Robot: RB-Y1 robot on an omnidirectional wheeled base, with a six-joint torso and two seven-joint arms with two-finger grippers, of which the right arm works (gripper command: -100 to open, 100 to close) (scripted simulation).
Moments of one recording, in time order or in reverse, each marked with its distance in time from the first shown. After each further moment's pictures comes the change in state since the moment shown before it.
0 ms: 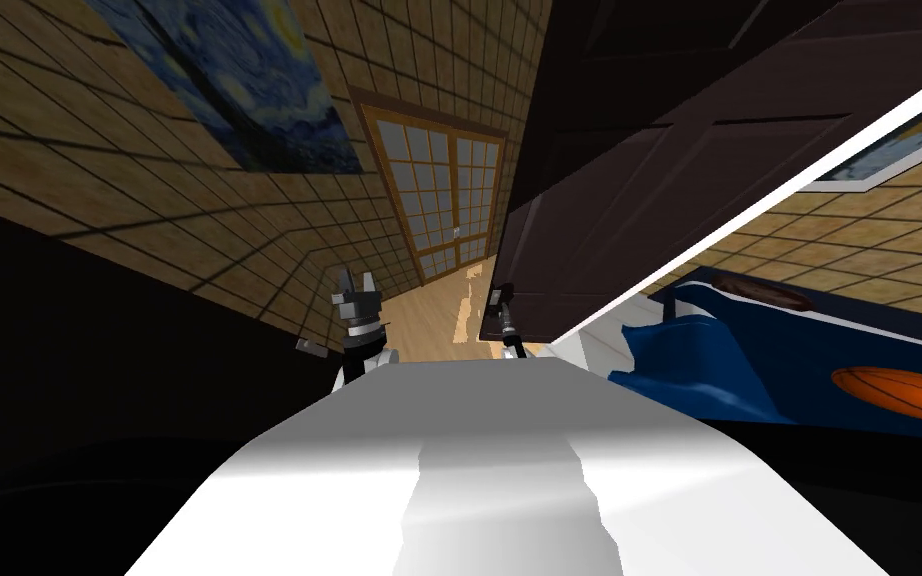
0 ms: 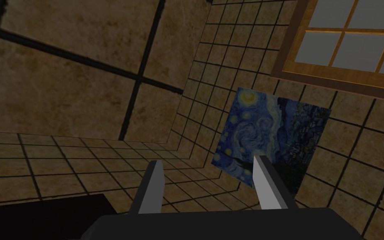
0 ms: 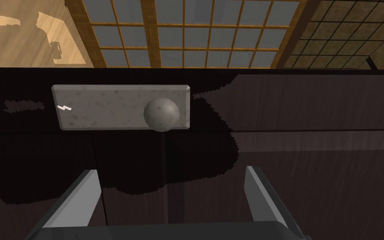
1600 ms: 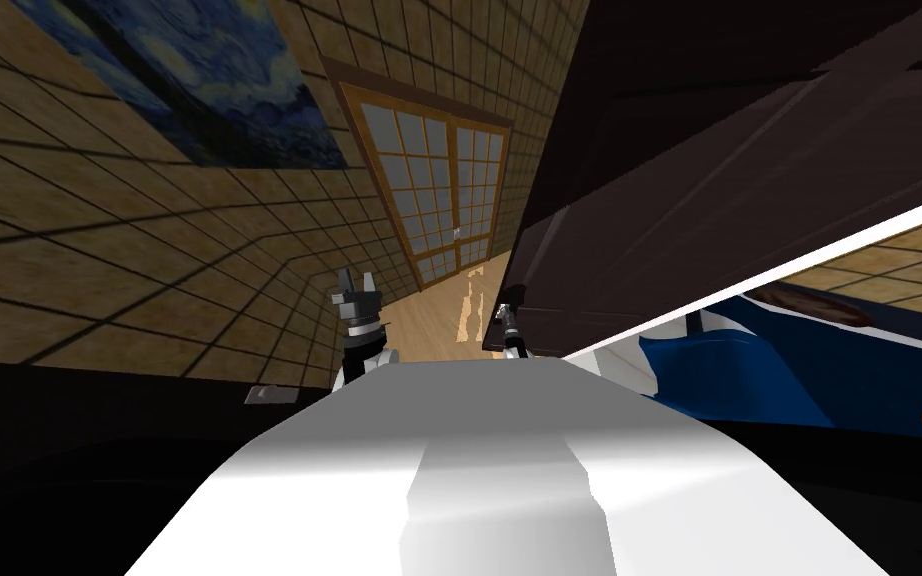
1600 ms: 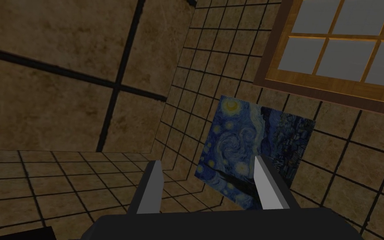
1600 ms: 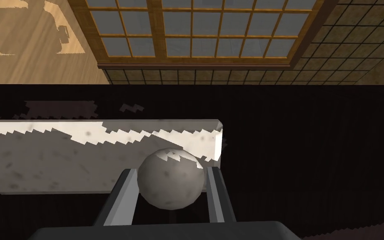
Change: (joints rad) arm 0.002 -0.001 -0.038 0.029 -0.023 -0.017 0.015
